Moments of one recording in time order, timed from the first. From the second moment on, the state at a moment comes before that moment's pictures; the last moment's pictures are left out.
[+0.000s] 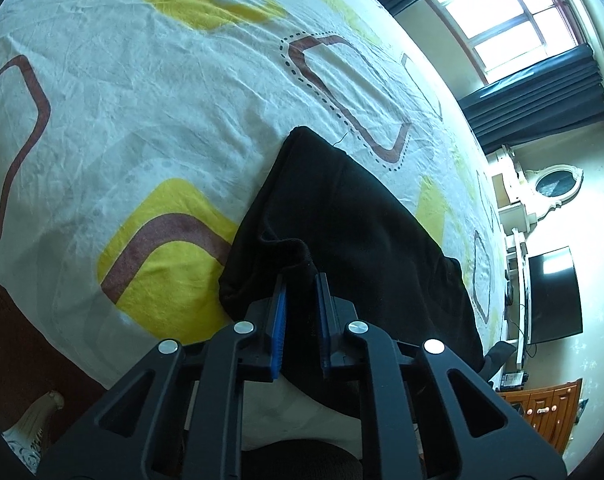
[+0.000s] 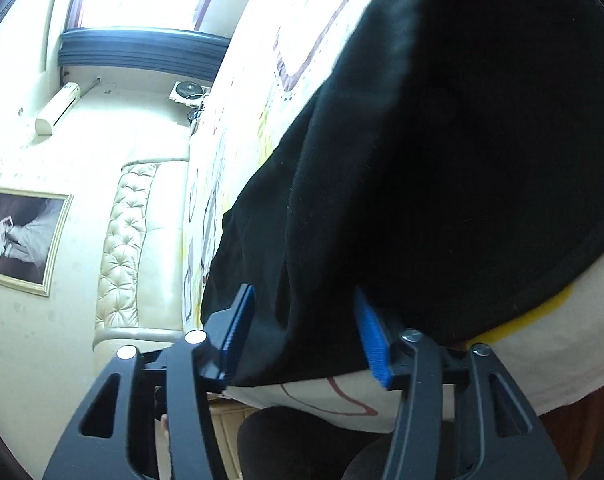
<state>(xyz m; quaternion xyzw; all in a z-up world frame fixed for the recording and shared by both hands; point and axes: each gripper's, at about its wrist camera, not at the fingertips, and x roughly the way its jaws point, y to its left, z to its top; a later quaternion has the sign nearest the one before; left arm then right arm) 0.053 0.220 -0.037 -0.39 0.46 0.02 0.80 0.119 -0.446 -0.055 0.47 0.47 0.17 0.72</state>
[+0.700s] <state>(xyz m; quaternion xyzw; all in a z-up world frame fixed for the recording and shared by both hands) 0.018 0.254 -0.013 -0.36 0.41 0.07 0.83 0.028 -0.598 -0.024 0.53 0.34 -0.03 0.77</state>
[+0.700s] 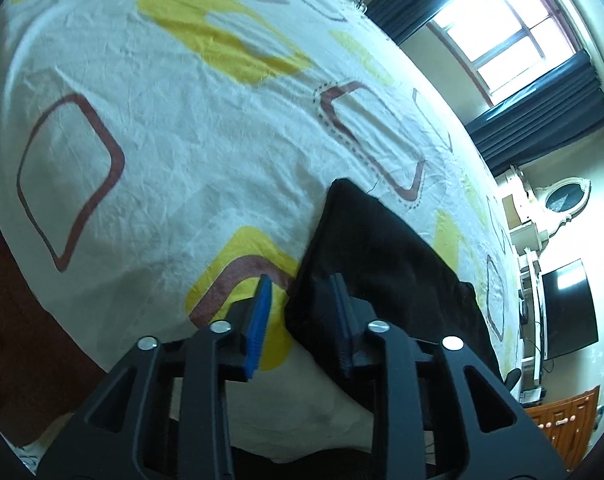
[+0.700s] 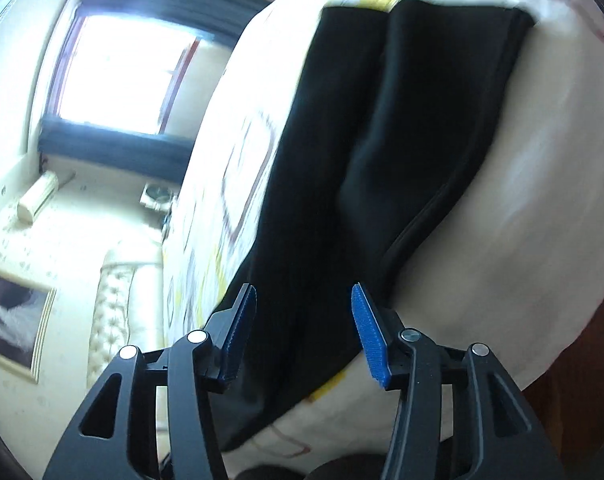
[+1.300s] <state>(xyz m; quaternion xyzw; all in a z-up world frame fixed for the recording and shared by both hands) 0.085 0.123 -0.007 -0.33 0.40 0.00 0.85 0.021 -0.733 -0.042 0.53 0.30 -0.15 0.78</state>
